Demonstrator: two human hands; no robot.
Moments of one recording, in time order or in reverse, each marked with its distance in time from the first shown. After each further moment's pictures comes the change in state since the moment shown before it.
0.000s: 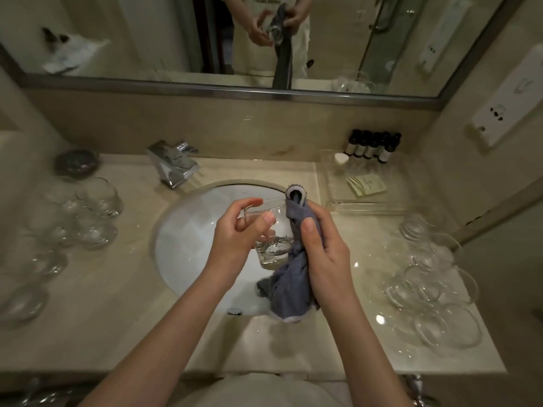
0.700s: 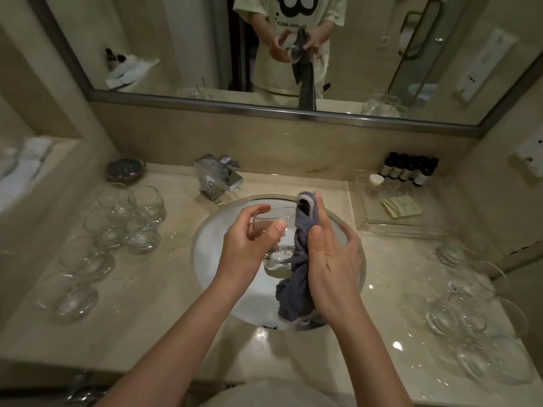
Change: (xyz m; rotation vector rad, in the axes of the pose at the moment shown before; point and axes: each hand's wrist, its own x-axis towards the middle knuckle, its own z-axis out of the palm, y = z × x) left_hand -0.001 0.019 -0.064 0.064 0.078 0.092; right_hand 0.001 -0.019 0.070 -0.465 -0.076 -0.034
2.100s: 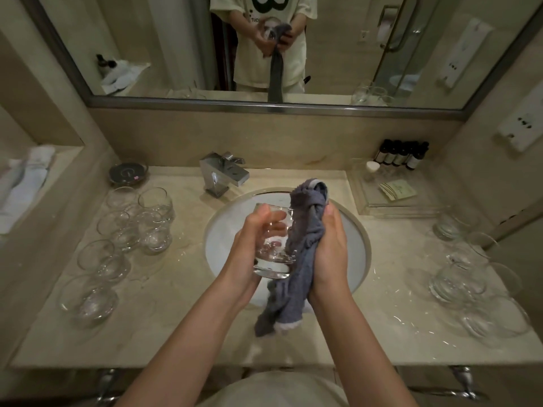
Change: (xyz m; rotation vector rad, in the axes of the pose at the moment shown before) left_hand -0.029 0.020 -0.036 -0.254 -0.130 -0.333; right_hand -0.007 -0.036 0.044 0.898 0.243 0.297
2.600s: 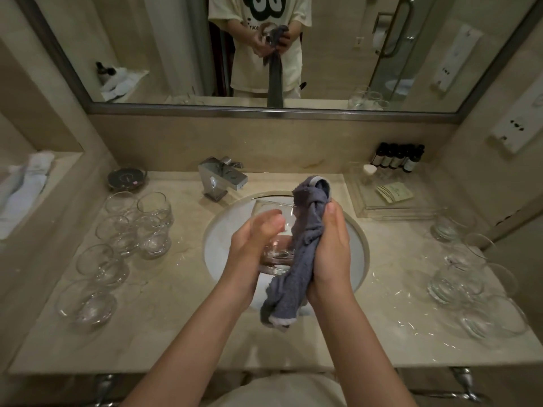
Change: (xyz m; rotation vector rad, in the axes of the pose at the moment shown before) left_hand -0.006 0.000 0.004 0.094 -0.003 0.156; right_hand 0.001 -0.003 0.002 0.060 0.052 -0.005
